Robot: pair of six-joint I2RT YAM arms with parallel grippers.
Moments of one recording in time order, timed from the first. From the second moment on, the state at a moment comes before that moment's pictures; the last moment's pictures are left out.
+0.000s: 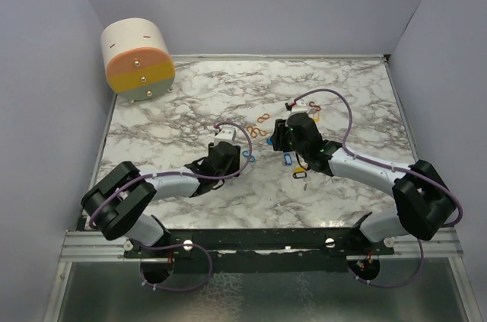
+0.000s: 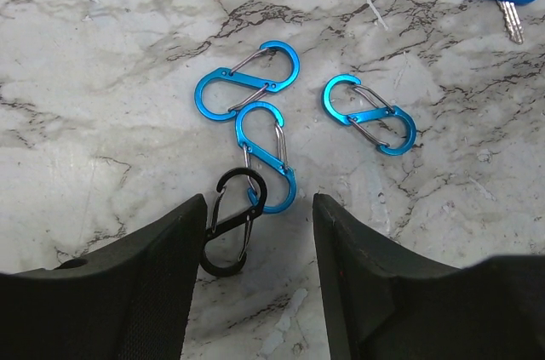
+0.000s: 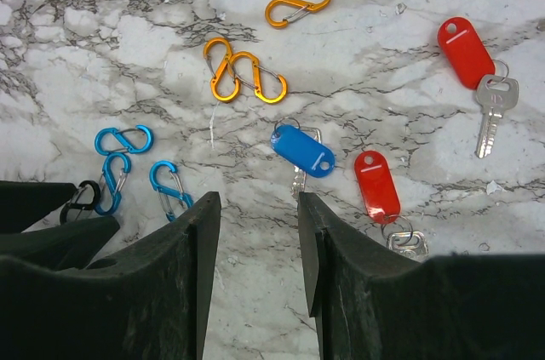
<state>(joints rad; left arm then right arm) -0.80 1.47 0.52 0.22 -0.33 -0.50 0.70 1.43 0.77 0.09 0.23 0.40</state>
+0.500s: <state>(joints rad) -0.82 1.45 0.52 0.18 -0.36 -0.53 0.70 1.42 0.76 0.09 0.24 0.40</state>
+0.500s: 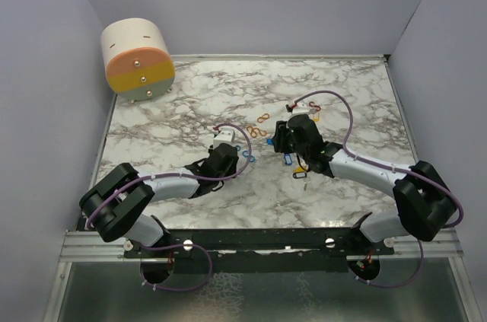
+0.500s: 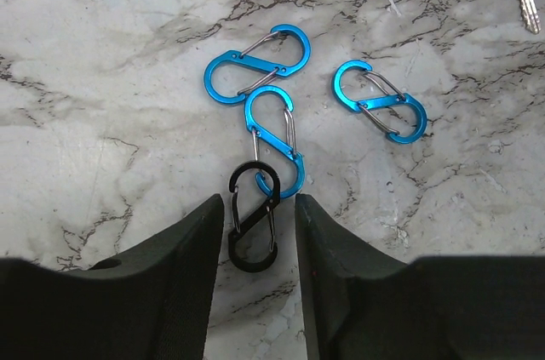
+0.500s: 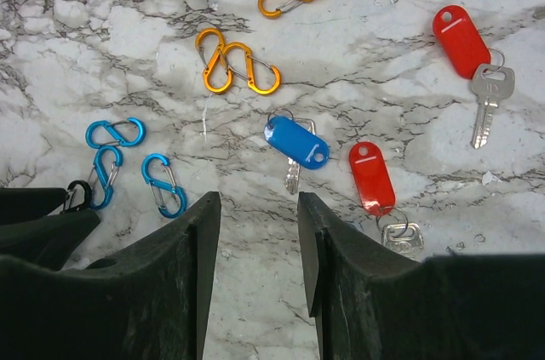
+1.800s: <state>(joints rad) -0.84 1.44 0.51 0.17 -0.36 -0.58 0.70 1.38 0.74 0.09 0.25 0.40</state>
